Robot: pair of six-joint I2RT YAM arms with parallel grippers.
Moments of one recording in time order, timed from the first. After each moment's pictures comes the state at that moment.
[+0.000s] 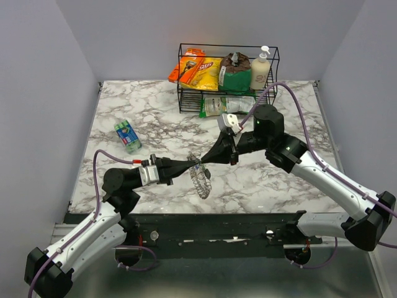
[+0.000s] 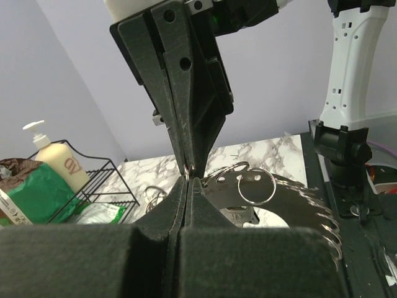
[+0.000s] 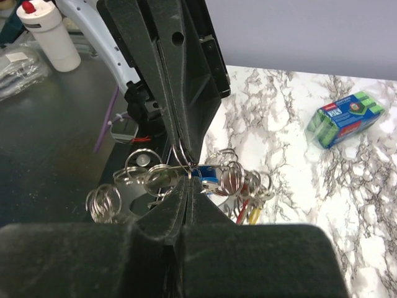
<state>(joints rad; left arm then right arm) -0.62 0.64 0.40 0.76 0.76 0.00 0.76 1.21 1.16 -0.16 -0.96 -0.21</state>
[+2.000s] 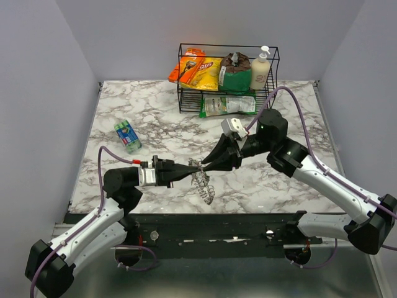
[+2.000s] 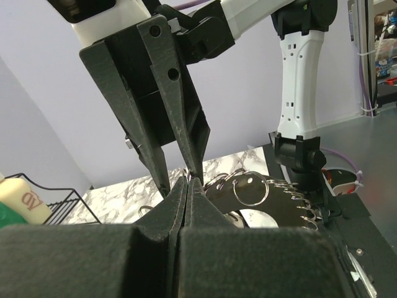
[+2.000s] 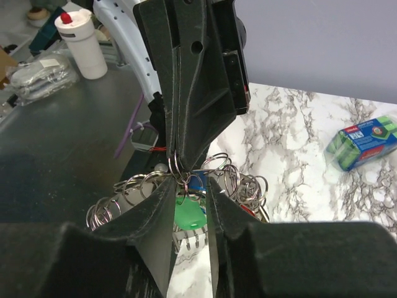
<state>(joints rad) -0.62 0.72 0.40 0.95 0.90 -0.13 0.77 1.18 1.10 -0.04 -1.04 -0.15</state>
